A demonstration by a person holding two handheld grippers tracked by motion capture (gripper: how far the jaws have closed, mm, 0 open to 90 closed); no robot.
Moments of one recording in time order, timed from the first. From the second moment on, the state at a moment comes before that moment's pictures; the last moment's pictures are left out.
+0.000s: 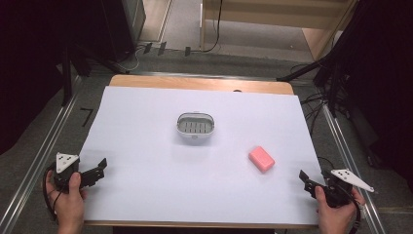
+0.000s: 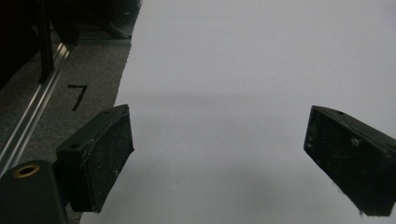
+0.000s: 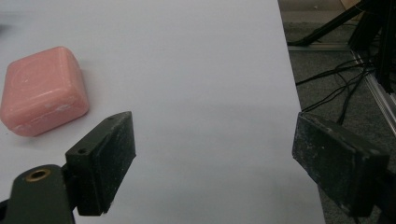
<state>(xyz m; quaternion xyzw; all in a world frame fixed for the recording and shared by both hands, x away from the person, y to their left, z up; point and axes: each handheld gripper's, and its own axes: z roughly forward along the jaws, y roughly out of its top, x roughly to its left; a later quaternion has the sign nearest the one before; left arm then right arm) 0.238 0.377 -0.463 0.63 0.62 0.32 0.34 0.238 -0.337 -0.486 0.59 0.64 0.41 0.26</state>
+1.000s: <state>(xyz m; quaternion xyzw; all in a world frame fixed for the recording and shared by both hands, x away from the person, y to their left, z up) 0.236 0.377 -0.463 0.63 0.61 0.32 0.35 0.270 -0.316 -0.453 0.53 0.77 0.33 0.16</state>
